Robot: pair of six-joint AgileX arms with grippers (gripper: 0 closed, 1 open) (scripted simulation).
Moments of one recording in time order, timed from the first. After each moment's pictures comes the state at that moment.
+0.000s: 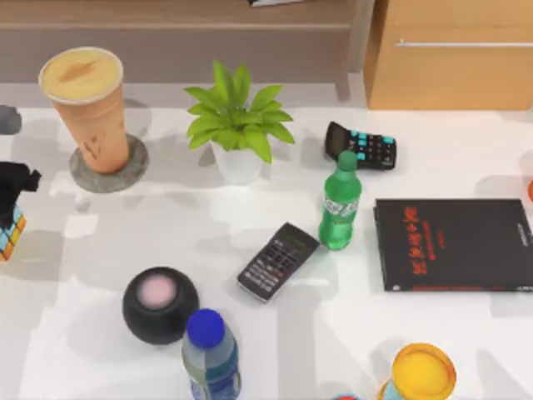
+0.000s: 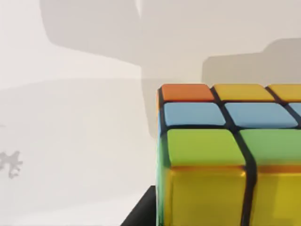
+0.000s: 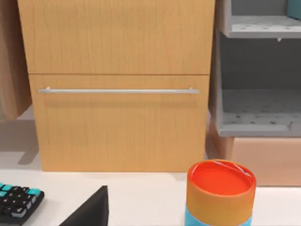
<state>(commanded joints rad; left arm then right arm) 0.10 1.89 1.34 -1.02 0.00 0.28 0.00 0.00 0.00 0.00 0.00 0.00</state>
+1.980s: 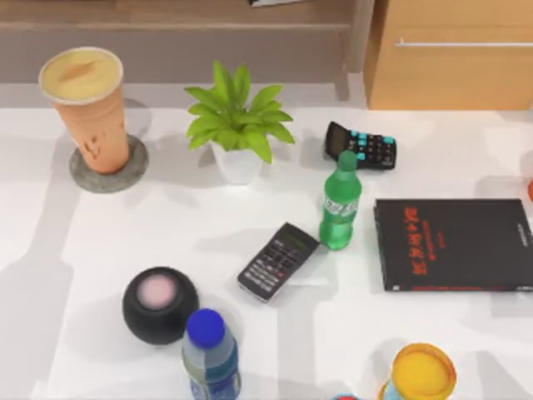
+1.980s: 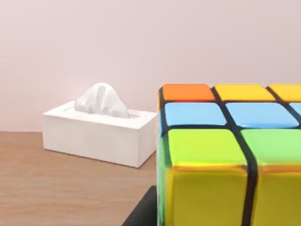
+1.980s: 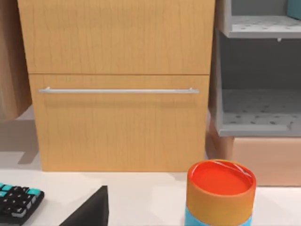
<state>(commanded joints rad) -0.07 1.56 1.53 0.13 -0.01 -0.01 0.00 0.00 0.00 0.00 0.00 0.00</state>
